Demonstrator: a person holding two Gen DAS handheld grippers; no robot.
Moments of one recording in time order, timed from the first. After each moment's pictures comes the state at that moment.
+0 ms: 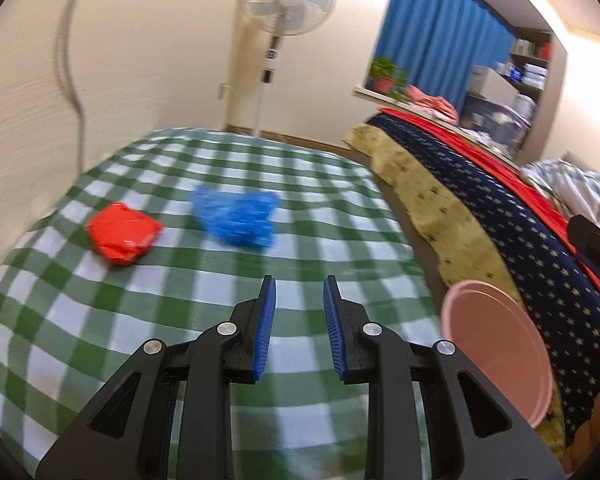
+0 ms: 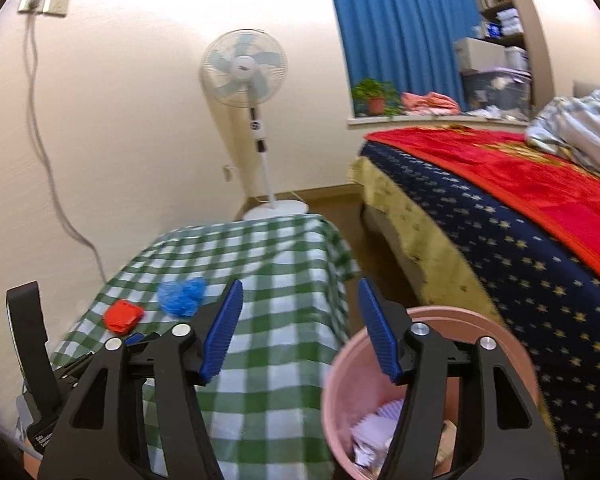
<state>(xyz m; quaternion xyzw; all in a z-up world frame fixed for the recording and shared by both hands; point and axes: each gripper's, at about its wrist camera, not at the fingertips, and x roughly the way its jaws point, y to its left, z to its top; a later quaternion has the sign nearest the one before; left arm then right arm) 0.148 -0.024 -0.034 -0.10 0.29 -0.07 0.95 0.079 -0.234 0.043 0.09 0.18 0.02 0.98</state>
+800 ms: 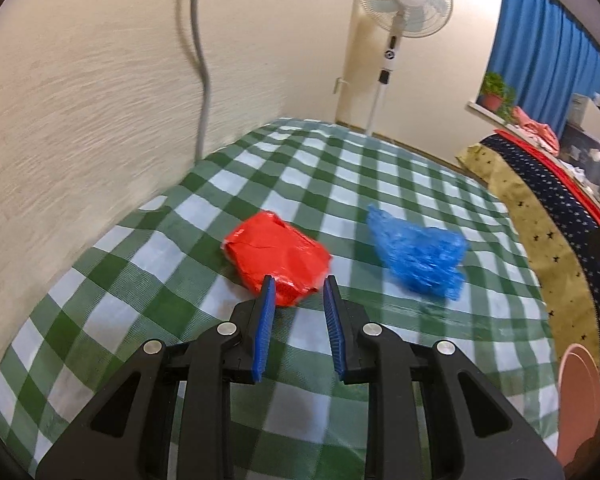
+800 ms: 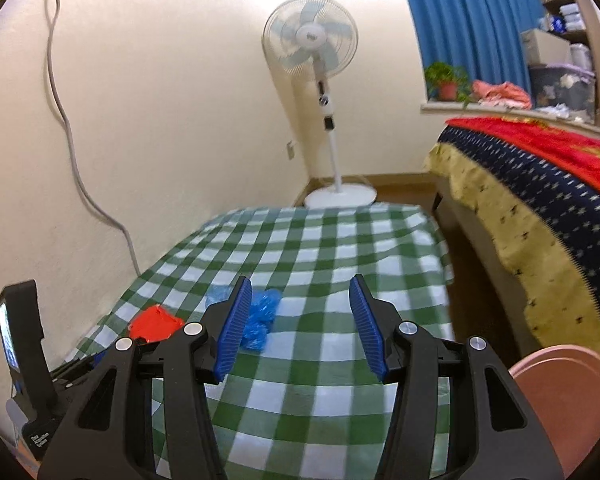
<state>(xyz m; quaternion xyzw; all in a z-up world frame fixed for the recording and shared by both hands) 0.203 0.065 -0.054 -0.13 0.32 0.10 0.93 0.196 -0.144 0.018 0.08 0.22 0.13 0.96</state>
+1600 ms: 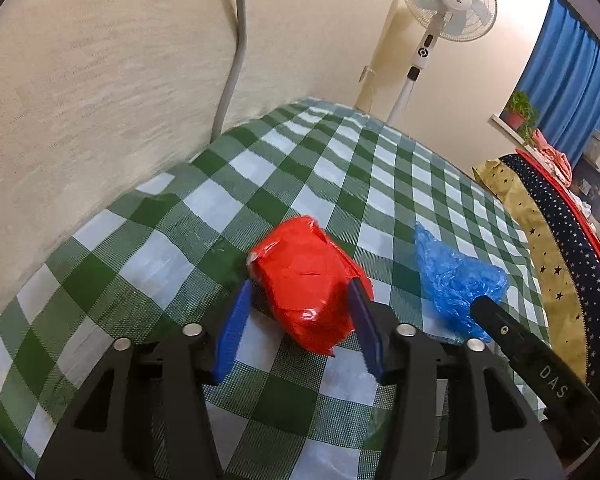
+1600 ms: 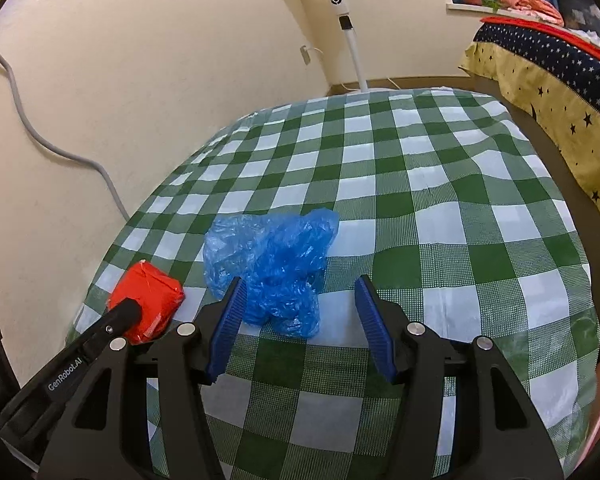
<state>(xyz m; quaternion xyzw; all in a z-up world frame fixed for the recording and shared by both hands) 0.234 0.099 -0.073 -0.21 0.35 0.11 0.91 0.283 -0.083 -0.055 0.11 0.37 0.17 0.91</state>
